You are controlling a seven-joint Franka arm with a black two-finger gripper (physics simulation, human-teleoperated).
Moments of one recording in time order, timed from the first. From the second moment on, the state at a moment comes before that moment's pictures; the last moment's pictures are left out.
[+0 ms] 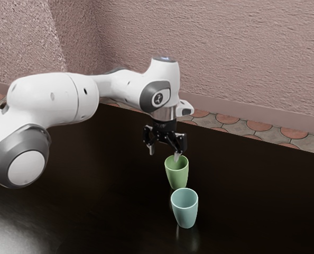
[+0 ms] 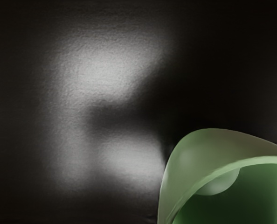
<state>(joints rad) -0.36 0.63 0.15 -1.38 -0.09 1.85 -0.25</state>
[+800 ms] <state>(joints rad) -0.36 0.66 0.15 -1.38 -0.12 1.87 -0.25</state>
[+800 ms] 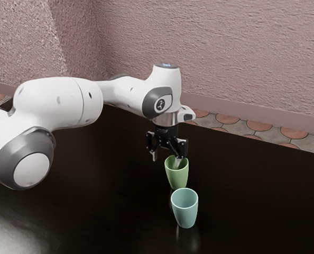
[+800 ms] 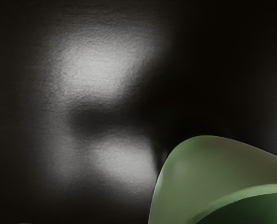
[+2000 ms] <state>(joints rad) -0.36 0.66 0.15 -1.38 -0.12 1.87 -0.25</state>
